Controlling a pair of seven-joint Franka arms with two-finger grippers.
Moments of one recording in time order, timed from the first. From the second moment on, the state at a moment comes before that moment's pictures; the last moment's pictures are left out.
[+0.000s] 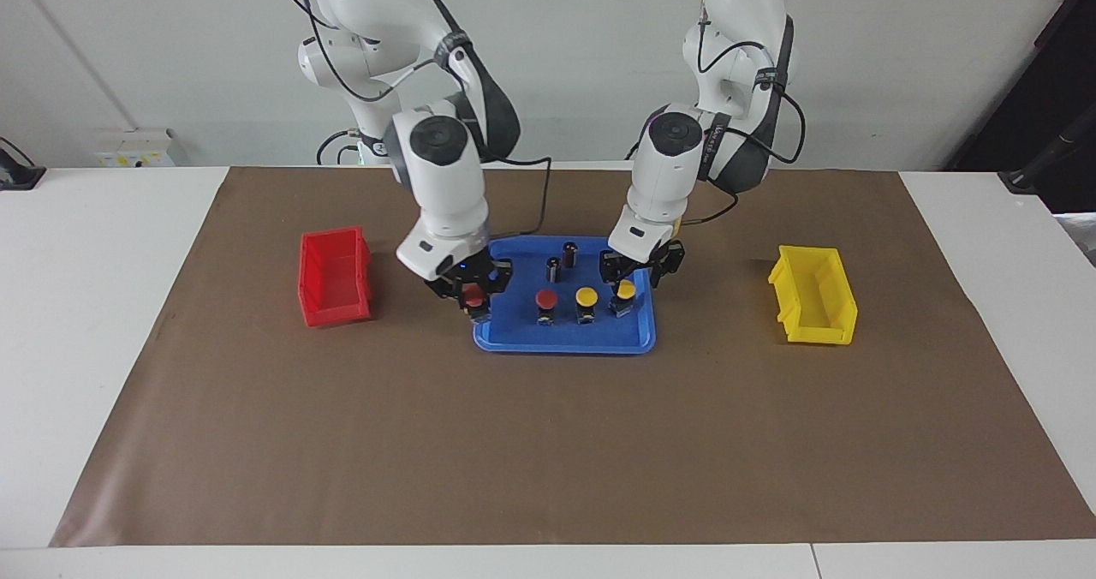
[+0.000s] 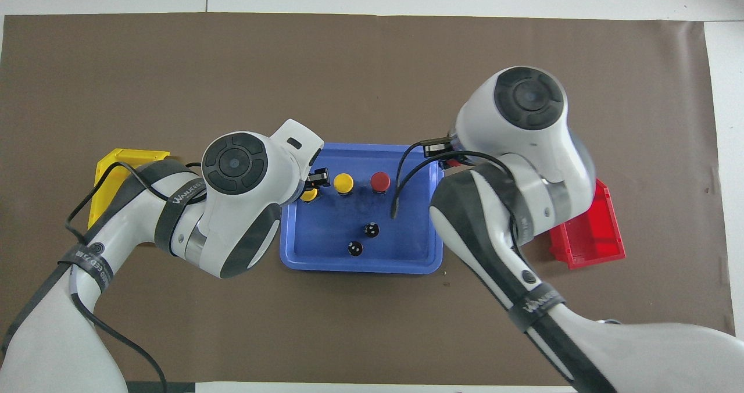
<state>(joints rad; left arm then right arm) -0.62 0.17 0.03 -2.02 0.00 2.25 -0.68 0.29 0.15 -0.01 -1.81 0.01 1.96 0.19</state>
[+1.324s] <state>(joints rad) -0.67 0.20 0.03 -2.04 0.00 2.29 -0.73 -0.04 -0.15 0.00 -2.38 0.01 2.16 -0.15</state>
